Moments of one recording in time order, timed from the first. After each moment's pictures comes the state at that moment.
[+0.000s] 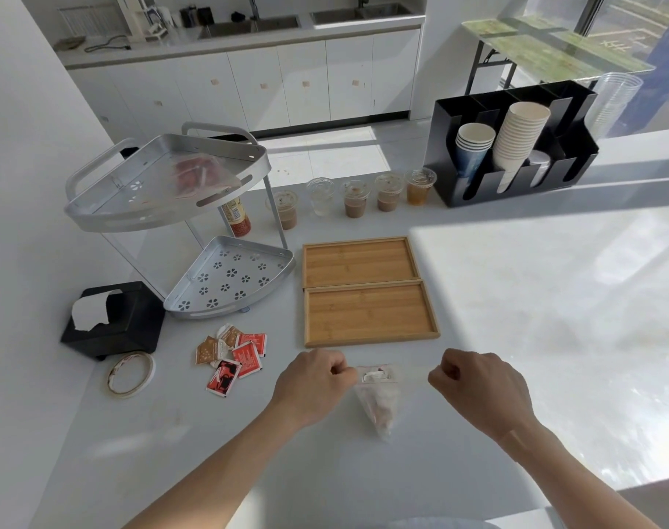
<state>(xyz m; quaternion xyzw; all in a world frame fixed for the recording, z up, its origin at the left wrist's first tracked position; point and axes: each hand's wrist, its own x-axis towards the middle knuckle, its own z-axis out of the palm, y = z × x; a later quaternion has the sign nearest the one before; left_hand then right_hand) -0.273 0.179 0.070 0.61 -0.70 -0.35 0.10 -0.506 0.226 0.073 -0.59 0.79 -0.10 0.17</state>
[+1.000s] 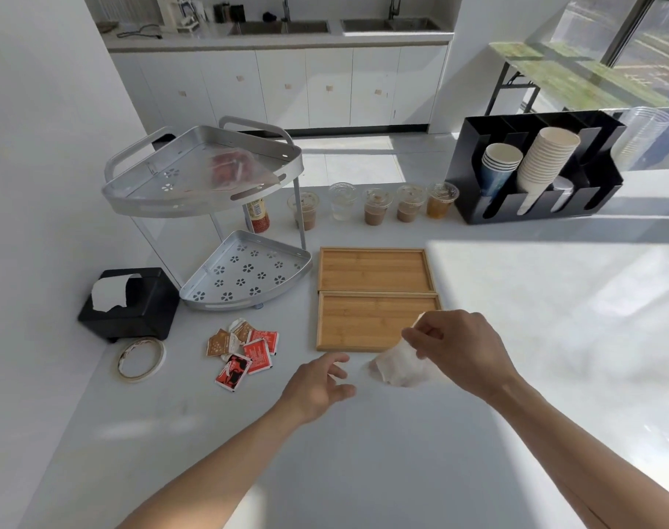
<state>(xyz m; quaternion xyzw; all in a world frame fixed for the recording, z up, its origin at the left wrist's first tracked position) -0.238 0.157 -0.009 0.58 -0.64 -0.48 0.13 -0.463 0.175 0.129 -0.63 0.71 -0.17 0.26</state>
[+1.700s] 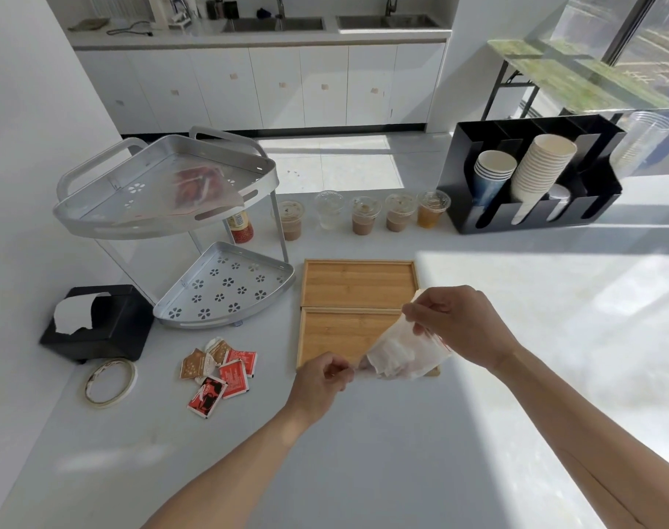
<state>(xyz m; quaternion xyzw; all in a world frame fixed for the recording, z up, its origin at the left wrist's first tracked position) -0.290 0.114 -0.028 0.59 -0.55 -0.51 0.28 -0.512 0.103 0.139 -0.63 0.66 -0.23 0.34</state>
